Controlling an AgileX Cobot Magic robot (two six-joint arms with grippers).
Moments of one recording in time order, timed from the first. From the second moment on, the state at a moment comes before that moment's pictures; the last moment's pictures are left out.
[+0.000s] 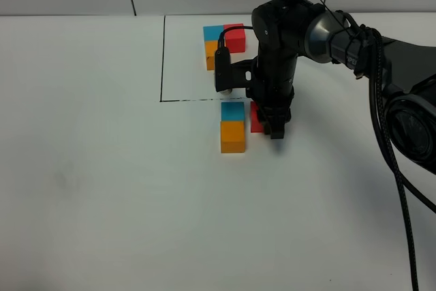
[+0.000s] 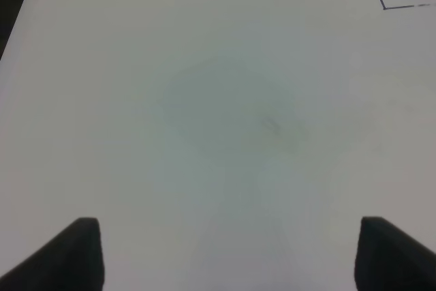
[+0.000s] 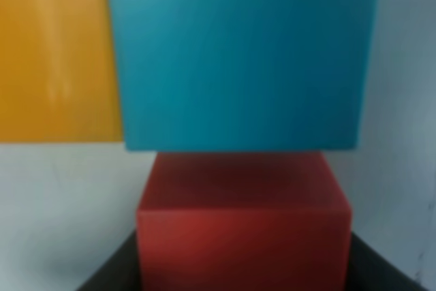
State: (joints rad) left arm 0.07 -0.01 -0.51 -0.05 1.06 0.13; right arm 0.49 2.39 -1.90 -0.03 1.10 -1.10
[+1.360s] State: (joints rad) left arm 0.07 -0.01 -0.51 -0.05 1.06 0.13; right arm 0.49 2.41 -1.91 0.03 1.09 -1.10
